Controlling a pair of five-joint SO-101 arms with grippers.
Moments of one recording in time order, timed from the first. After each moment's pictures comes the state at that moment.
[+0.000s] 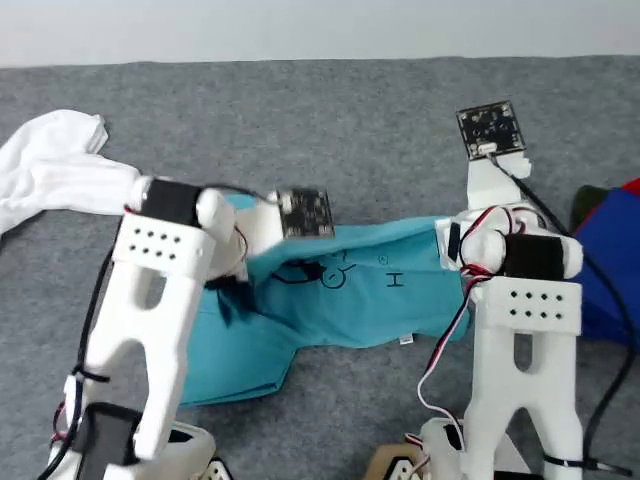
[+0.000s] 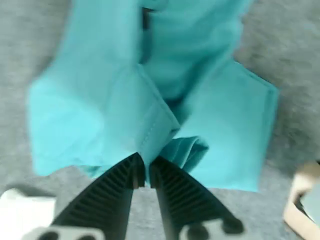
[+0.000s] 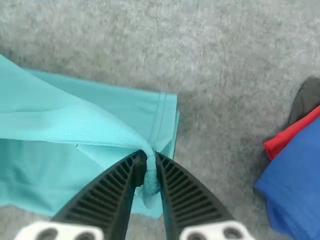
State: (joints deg) left arm 10.6 -12.1 12.0 98.9 -58.9; right arm 1.8 -31.7 24.9 72.5 13.8
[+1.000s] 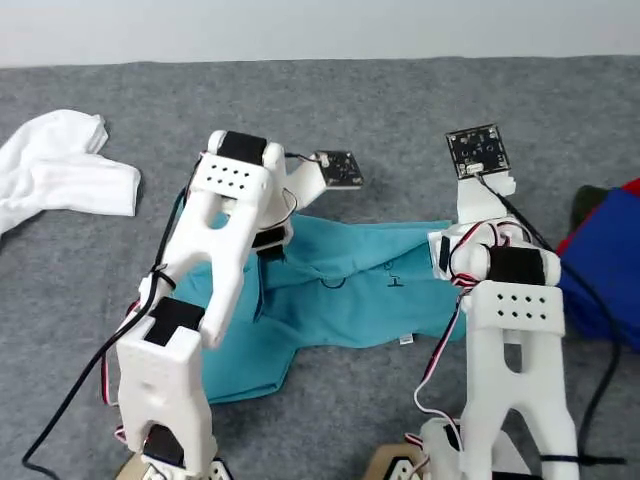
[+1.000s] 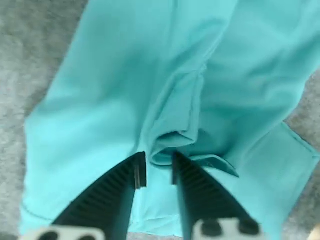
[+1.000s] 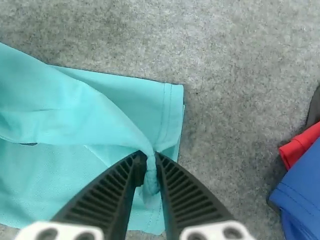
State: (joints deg) left arm 13.0 27.7 -22.0 98.8 -46.8; right arm 1.7 -32.0 36.3 60.4 13.8
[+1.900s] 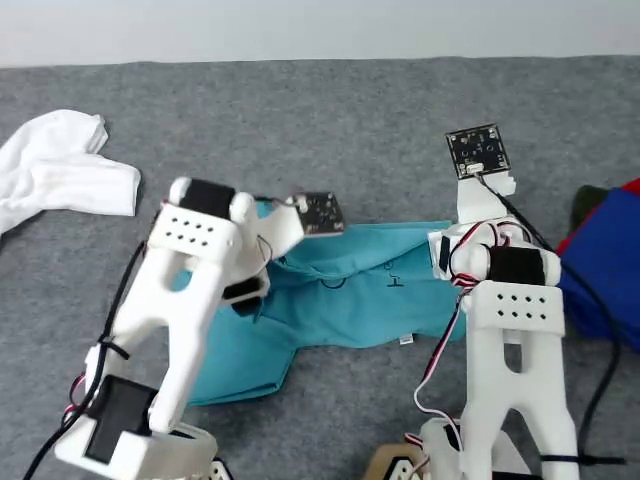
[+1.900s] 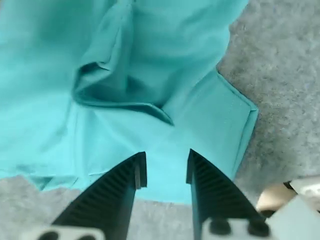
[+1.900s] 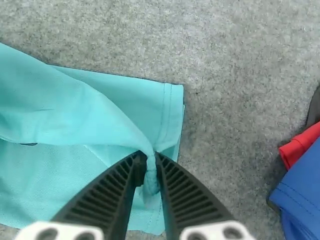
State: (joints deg) left arm 13.0 -3.9 16.9 92.9 -46.5; right arm 1.7 -32.0 36.3 60.4 13.8
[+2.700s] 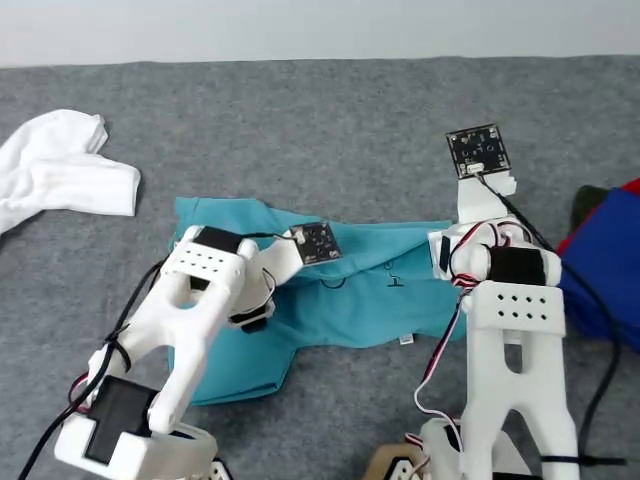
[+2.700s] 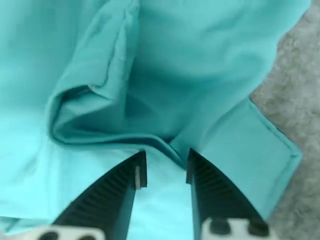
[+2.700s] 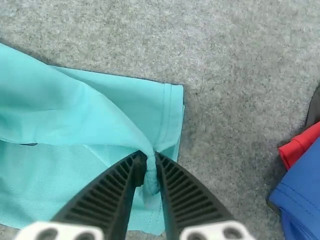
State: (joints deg) left arm 13.0 -4.0 36.5 69.4 -43.4; right arm 1.7 -32.1 36.3 60.4 13.8
